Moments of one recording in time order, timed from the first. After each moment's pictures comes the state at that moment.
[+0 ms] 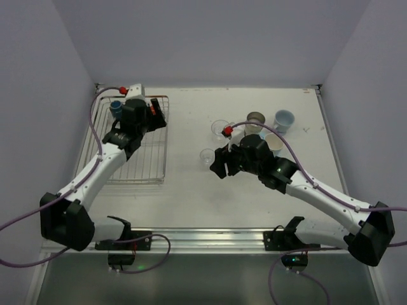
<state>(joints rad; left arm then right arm) -0.37 1.24 1.03 -0.26 -0.26 -0.43 0.81 1.15 0.93 -0.31 -0.07 0.27</state>
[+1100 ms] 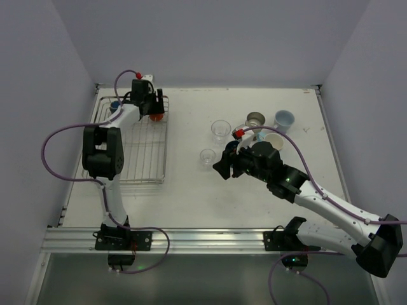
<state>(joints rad) -0.12 2.07 1.58 -0.22 0.01 -0.18 0.81 0.99 0.78 -0.18 -0.03 0.32</state>
